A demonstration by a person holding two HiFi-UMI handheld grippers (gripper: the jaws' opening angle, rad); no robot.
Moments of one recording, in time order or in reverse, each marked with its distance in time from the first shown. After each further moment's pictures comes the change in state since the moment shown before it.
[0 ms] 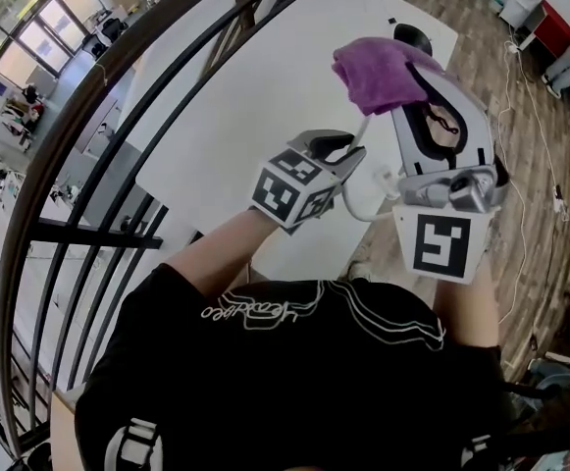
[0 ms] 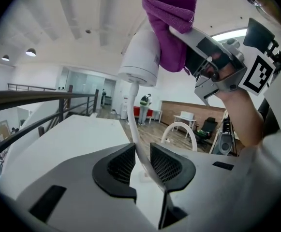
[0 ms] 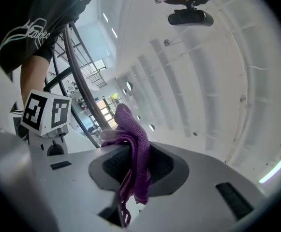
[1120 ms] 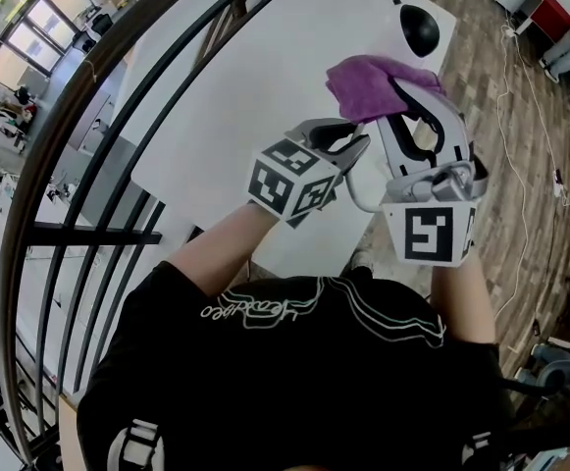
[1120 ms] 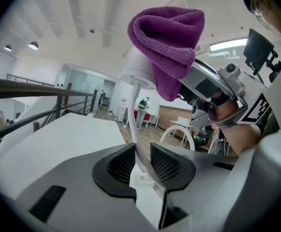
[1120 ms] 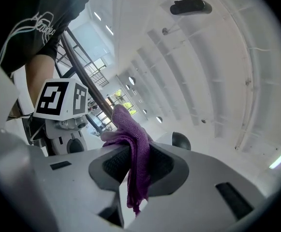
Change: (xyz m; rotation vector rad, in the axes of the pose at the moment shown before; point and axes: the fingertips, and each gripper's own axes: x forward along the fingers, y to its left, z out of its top) left arm 0.001 0.005 -0.002 -0.048 -0.049 -0.049; right arm 0.007 0.060 -0.036 0.080 0.073 0.104
